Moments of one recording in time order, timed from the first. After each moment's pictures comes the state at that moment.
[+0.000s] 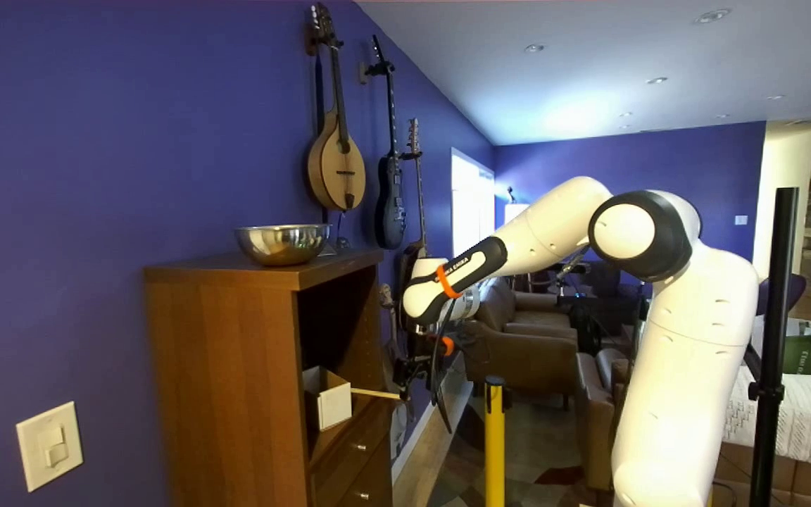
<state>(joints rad) -0.20 -0.17 -0.22 -2.35 0.08 2.28 -0.05</state>
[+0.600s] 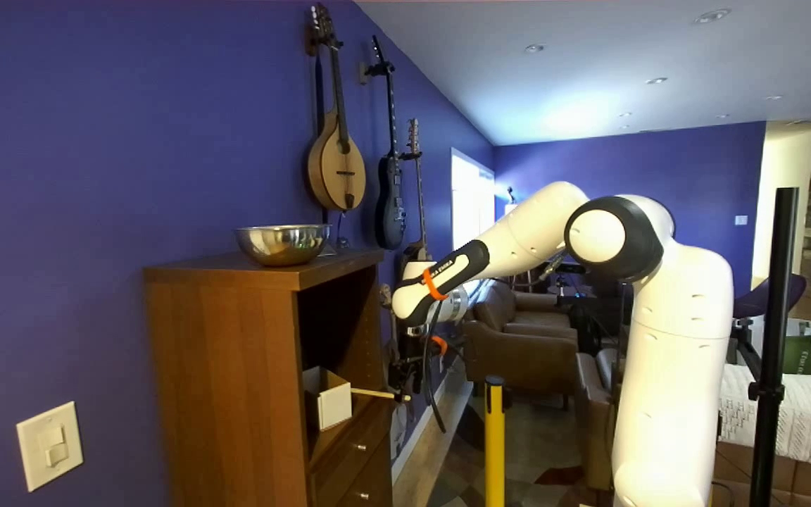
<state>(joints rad) -0.19 -0.07 -0.22 -2.27 0.12 2.28 -0.20</state>
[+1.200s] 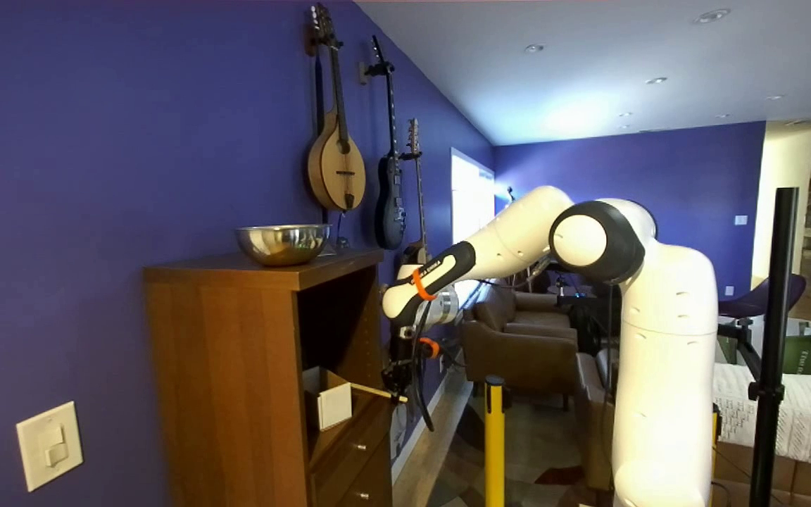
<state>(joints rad) -0.18 -0.01 -0.21 -2.21 0.20 2.28 -0.27</state>
